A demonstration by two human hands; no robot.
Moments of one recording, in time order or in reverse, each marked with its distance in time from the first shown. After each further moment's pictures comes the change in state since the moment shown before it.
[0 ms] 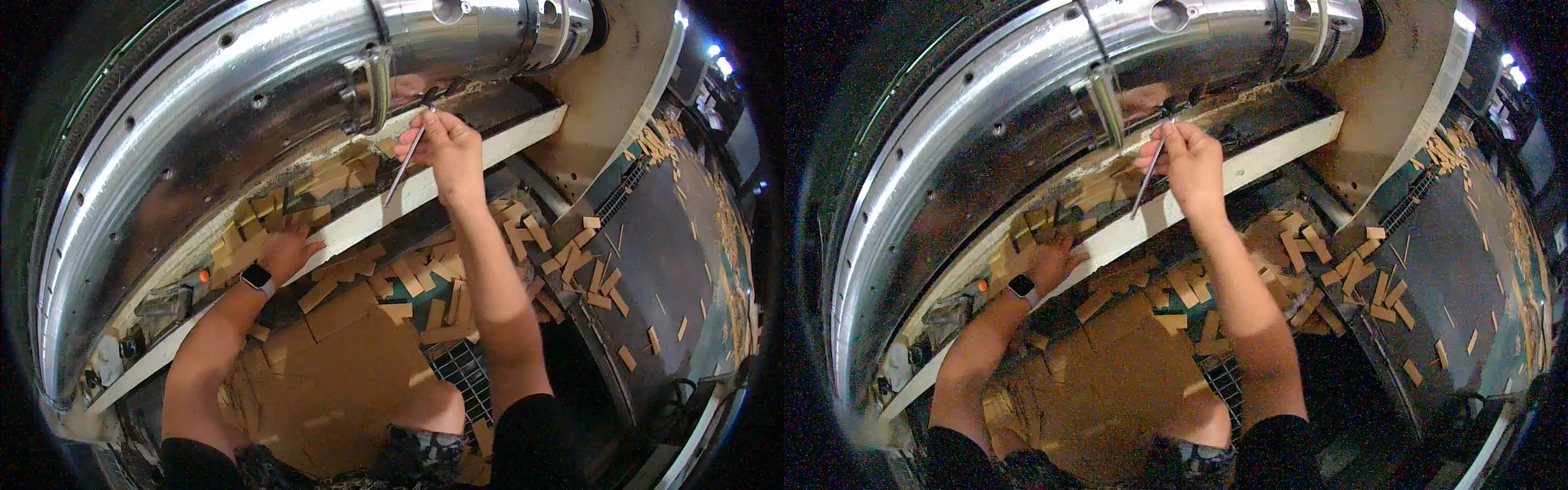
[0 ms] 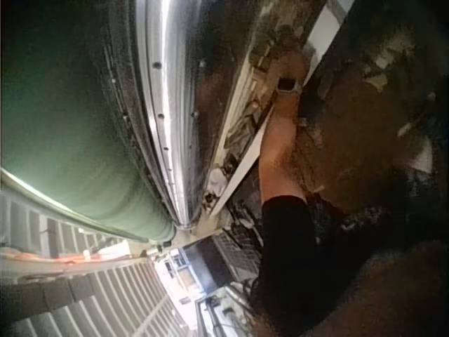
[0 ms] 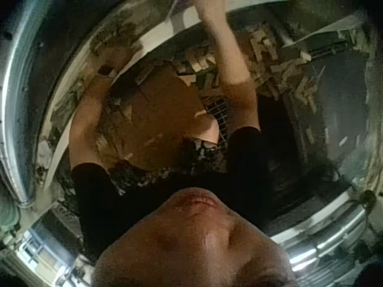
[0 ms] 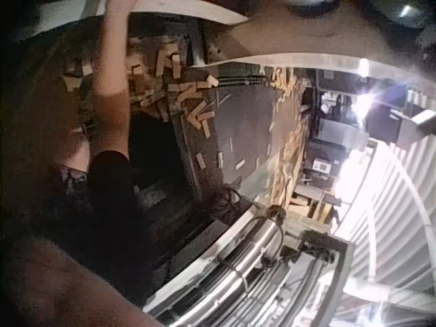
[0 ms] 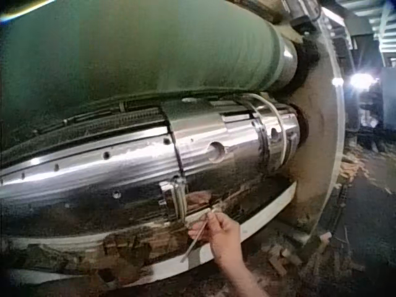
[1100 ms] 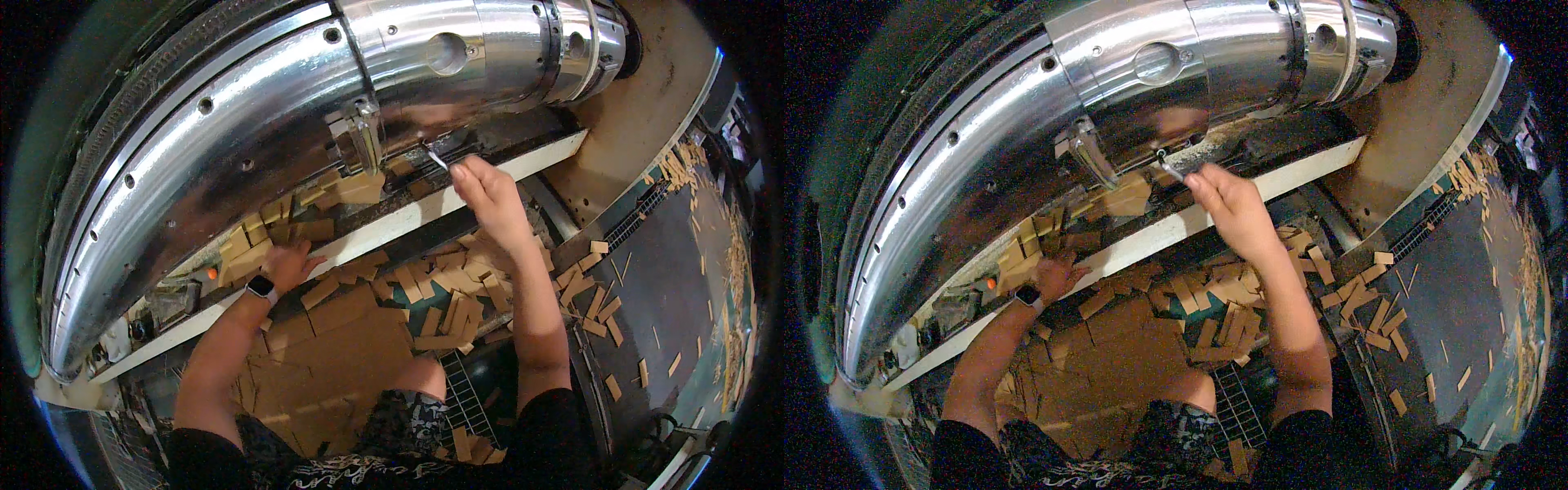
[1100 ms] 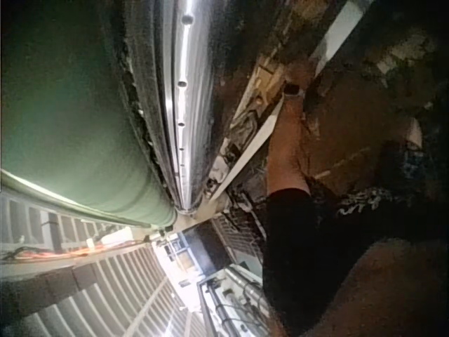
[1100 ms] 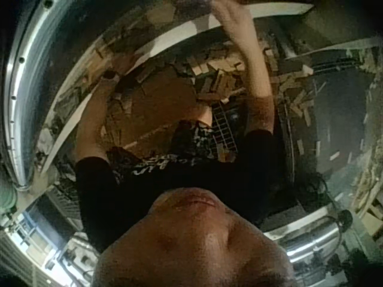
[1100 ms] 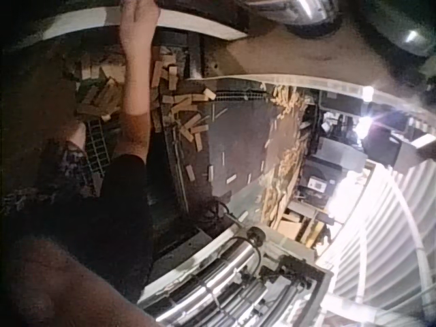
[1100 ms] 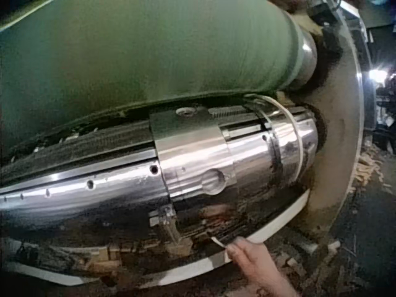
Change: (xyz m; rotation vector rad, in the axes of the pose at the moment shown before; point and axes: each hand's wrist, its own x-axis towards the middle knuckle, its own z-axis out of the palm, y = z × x) left_hand -0.002 -0.013 0.025 0.043 0.229 0.059; right_hand 0.021 -0.037 -0.066 -0.665 -0.352 -0.154
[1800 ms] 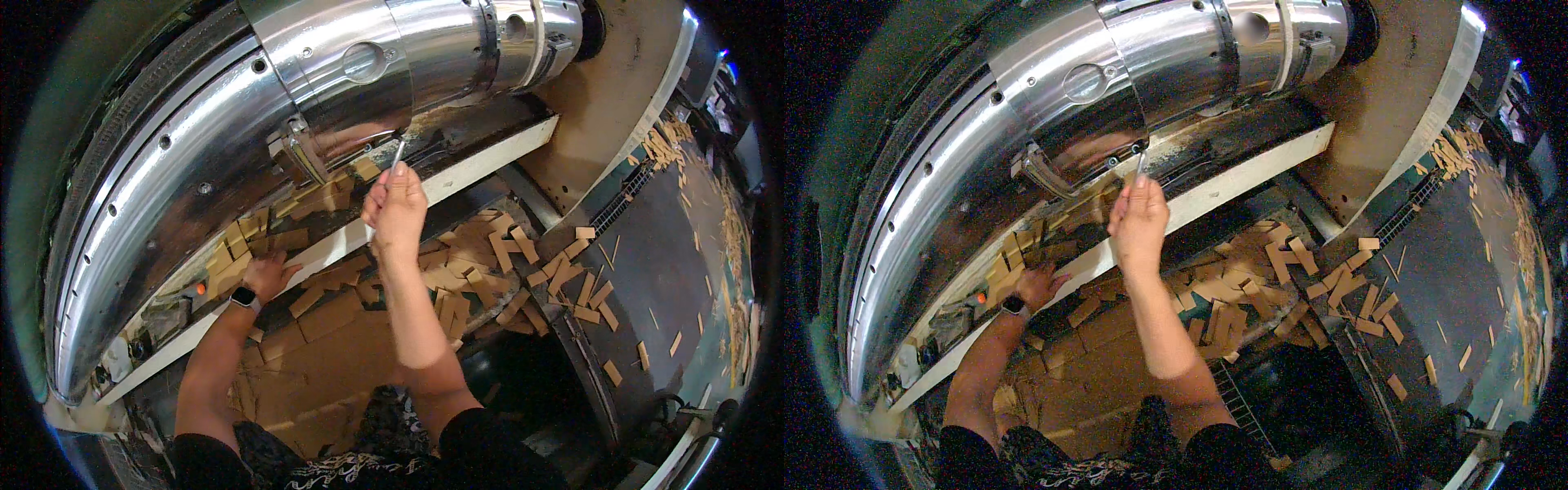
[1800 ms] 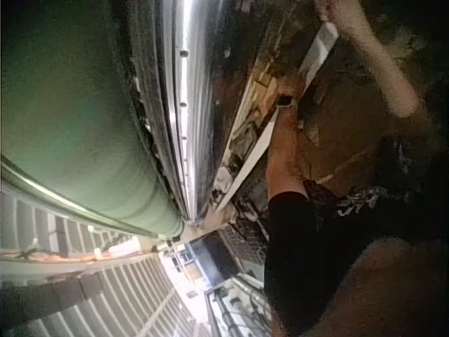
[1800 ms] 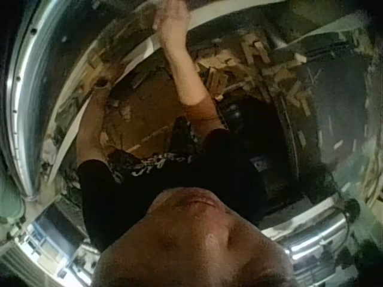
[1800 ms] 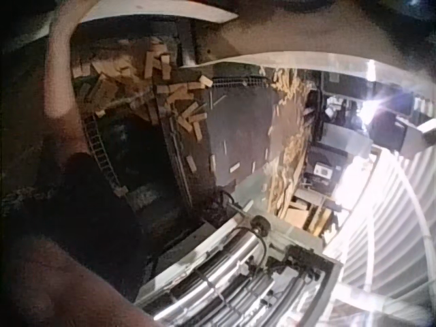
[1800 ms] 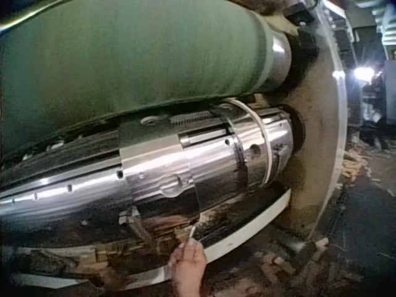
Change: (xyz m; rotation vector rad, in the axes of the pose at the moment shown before) left_hand 0.011 0.015 -0.026 0.035 -0.218 -0.095; right_hand 0.005 -0.018 0.092 1.115 0.650 0.307
